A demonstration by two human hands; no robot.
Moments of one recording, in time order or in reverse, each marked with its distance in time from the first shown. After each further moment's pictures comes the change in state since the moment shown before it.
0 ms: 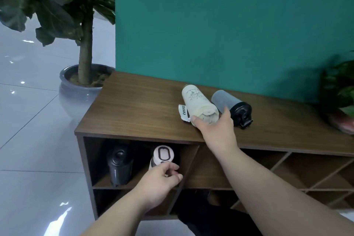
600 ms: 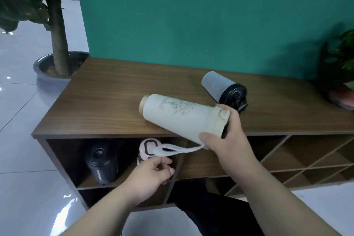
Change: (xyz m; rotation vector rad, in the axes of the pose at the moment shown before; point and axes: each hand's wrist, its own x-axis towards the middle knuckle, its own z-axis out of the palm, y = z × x) left_hand 0.042 -0.015 0.015 -0.103 -0.071 -0.060; right_hand -0.035 0.036 -0.050 0.283 -0.252 -0.055
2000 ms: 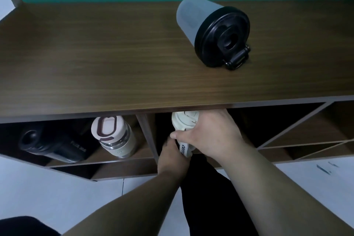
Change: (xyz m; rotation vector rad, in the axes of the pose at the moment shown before) left_hand 0.122 -0.067 0.174 0.369 0.309 -0.243; right_hand 0.095 0.157 -0.021 -0.714 -0.197 0.021
